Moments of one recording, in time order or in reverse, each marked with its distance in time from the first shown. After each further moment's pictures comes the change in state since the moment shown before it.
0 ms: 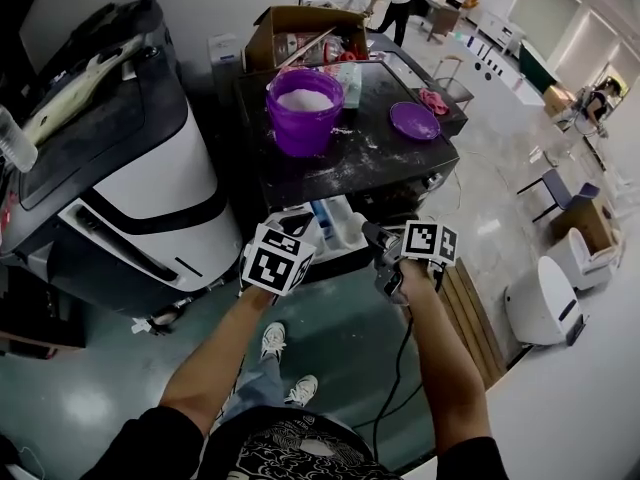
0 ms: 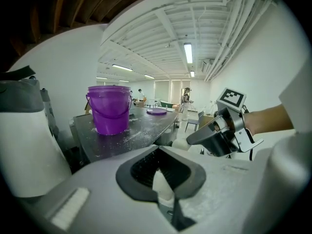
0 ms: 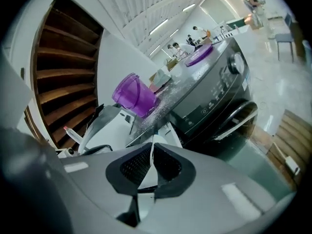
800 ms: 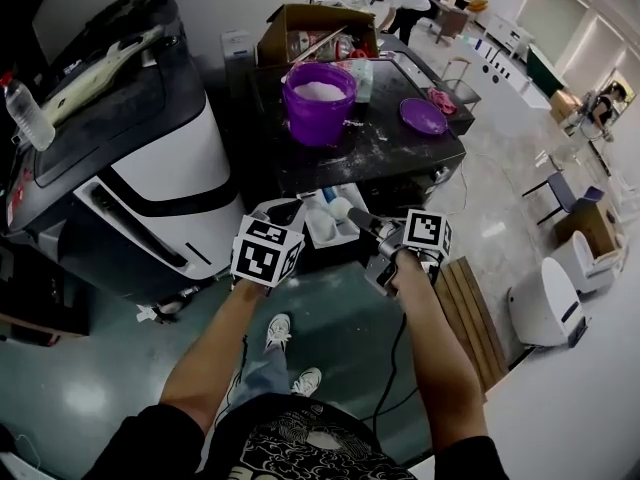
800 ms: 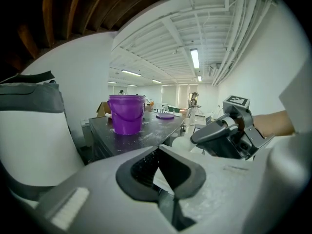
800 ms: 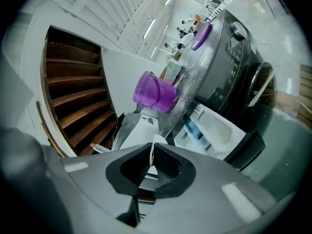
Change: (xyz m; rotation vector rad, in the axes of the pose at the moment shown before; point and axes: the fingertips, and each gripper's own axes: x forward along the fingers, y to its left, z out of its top) left arm -0.053 0.021 -0.003 -0.043 -0.061 0.089; right arm 0.005 0.079 -0.023 0.202 -0.022 0.269
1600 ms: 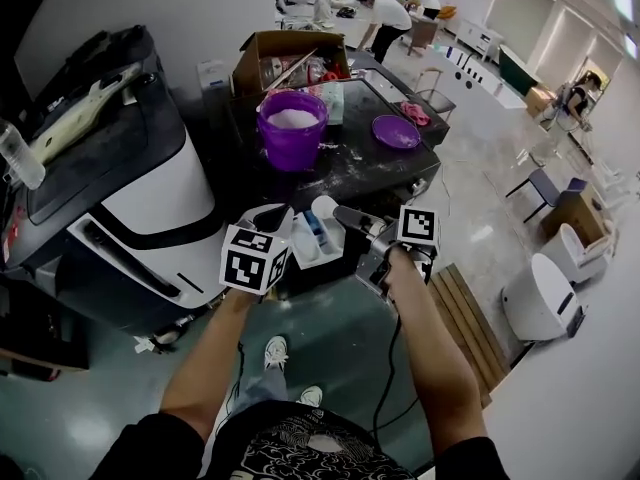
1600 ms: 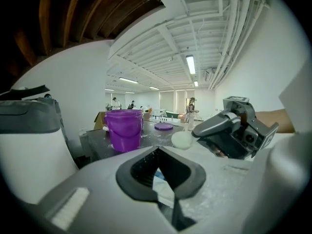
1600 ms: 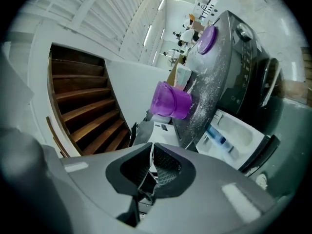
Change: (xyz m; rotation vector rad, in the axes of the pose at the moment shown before) left arm -0.001 -0.002 0.050 0.042 -0.077 -0.015; right arm -0.012 0.056 0.034 0.073 -0.063 0.121
